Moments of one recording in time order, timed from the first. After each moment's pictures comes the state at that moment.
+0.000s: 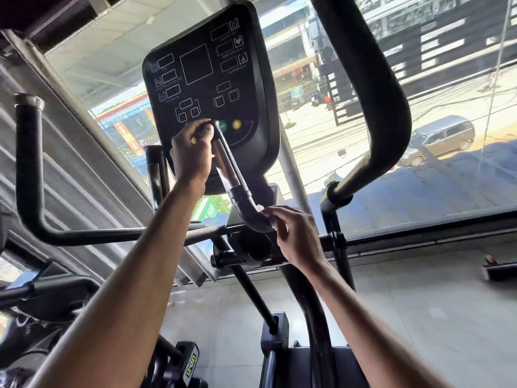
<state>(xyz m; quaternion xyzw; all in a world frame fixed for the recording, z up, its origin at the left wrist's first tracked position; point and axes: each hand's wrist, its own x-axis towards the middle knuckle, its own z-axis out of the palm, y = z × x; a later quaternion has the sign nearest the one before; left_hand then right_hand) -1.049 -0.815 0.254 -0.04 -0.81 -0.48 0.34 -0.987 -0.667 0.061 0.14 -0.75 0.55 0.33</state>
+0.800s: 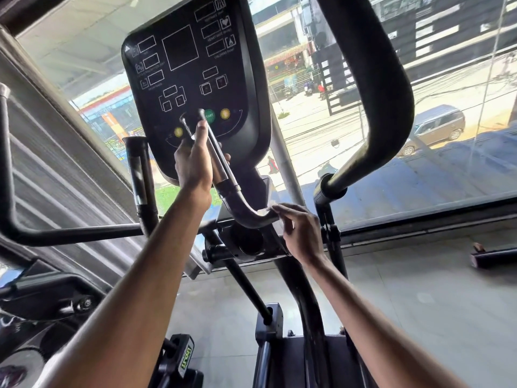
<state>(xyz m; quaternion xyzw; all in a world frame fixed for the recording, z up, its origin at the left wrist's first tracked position) -1.045 -0.792 0.221 0.05 -0.74 -0.63 0.24 -1.024 -0.660 0.008 0.06 -0.78 0.53 0.33</state>
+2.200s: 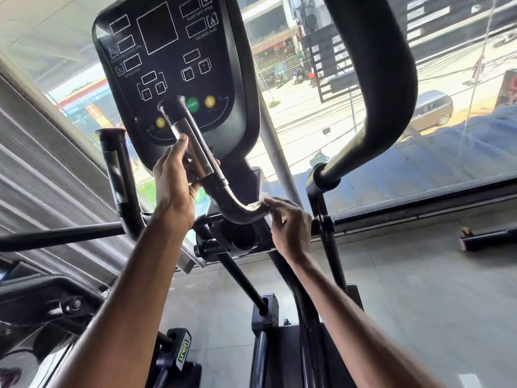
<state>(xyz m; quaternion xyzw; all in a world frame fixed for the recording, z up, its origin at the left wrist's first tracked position) -1.017 -0.801 0.200 0.03 -0.70 -0.69 0.17 -1.016 -0.674 0.014 0.00 -0.71 0.62 0.34</state>
